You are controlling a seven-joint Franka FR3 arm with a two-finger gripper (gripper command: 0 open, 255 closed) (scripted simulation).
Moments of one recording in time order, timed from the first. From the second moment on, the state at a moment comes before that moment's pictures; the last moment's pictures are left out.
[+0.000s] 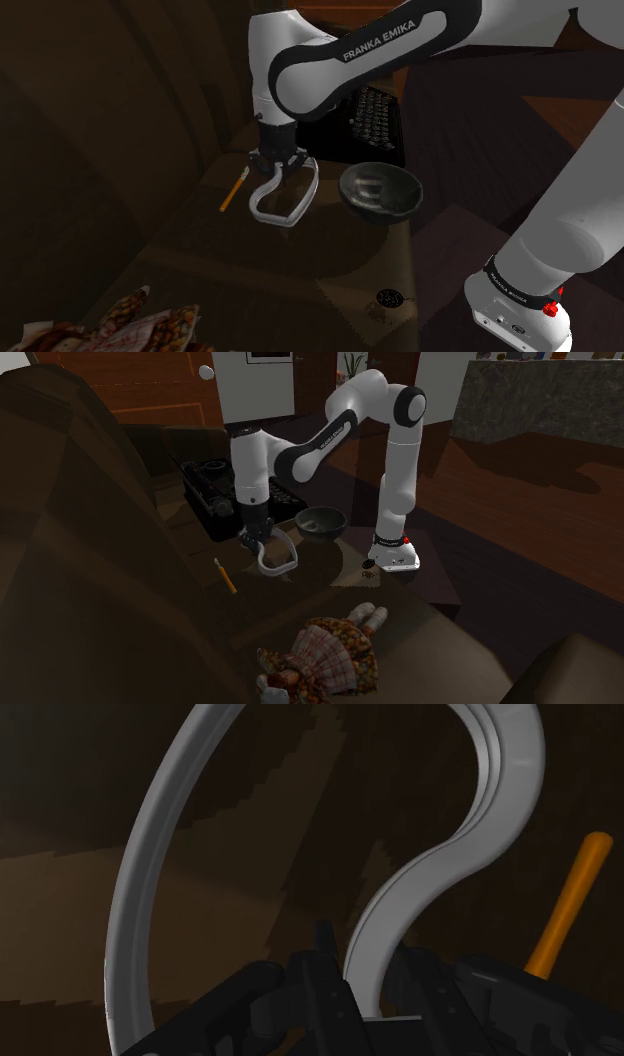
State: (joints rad) arm -0.02 0.04 0.64 -2.01 0.05 2.10 1.10
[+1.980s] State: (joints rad) arm -0.04 -0.30 0.54 -2.02 0.23 1.79 0.95
